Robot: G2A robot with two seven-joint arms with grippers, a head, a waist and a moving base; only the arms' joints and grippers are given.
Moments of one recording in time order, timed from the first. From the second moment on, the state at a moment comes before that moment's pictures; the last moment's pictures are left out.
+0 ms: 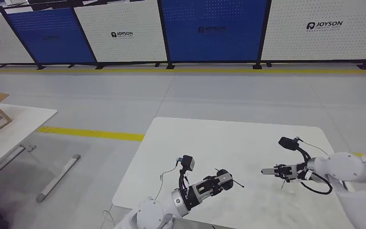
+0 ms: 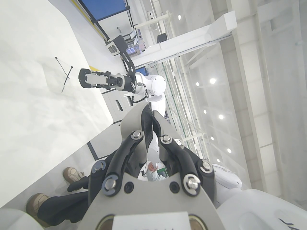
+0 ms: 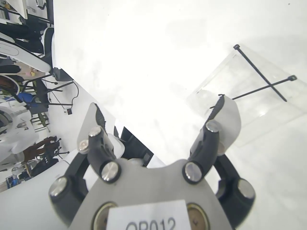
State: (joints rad) left arm 1.63 -1.14 -1.10 -2.01 -0.25 -0.16 -0.36; right arm -0.95 -0.97 1.16 -1.42 -0.31 0.01 1.37
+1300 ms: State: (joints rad) left arm 1.63 -1.14 -1.10 -2.01 -0.25 -0.16 -0.36; right arm -0.81 -0.91 1.04 -1.31 -0.26 0.19 1.39
